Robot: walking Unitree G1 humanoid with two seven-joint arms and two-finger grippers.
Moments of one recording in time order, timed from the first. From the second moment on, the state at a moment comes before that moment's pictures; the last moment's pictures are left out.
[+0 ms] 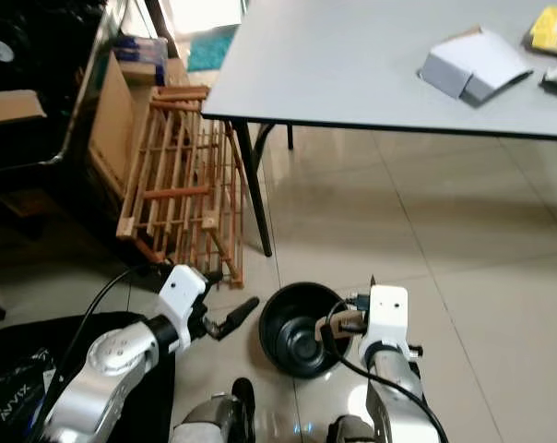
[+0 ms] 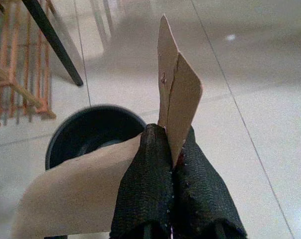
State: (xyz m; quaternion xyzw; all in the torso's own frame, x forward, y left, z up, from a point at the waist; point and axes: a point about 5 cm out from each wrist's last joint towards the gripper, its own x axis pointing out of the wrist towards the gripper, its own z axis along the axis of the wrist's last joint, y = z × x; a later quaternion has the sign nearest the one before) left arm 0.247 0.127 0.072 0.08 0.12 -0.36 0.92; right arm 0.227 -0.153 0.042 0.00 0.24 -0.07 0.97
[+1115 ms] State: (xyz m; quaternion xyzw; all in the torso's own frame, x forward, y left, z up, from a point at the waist) left arm 0.231 0.121 0.073 0.12 0.14 -0.45 0.87; right arm 0.236 -0.160 0.052 0.00 0.24 -0.09 0.97
